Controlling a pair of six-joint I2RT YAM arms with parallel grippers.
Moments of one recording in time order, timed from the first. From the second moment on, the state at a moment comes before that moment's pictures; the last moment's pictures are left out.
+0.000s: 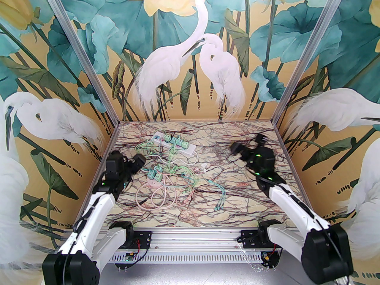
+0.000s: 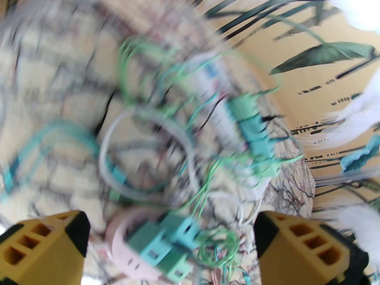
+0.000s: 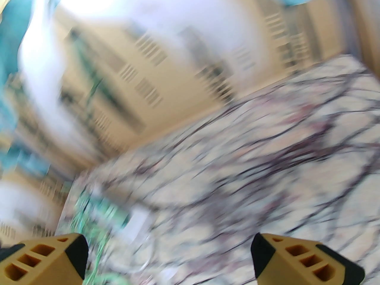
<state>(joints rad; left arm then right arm) 0.02 0.91 0.58 -0.39 0.08 -0.85 0.25 1.11 0.63 0.20 -0.16 0.58</state>
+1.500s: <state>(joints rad) -0.12 1.14 0.37 -0.09 0.24 -1.09 0.52 1.32 0.70 0.14 -0.15 0.46</state>
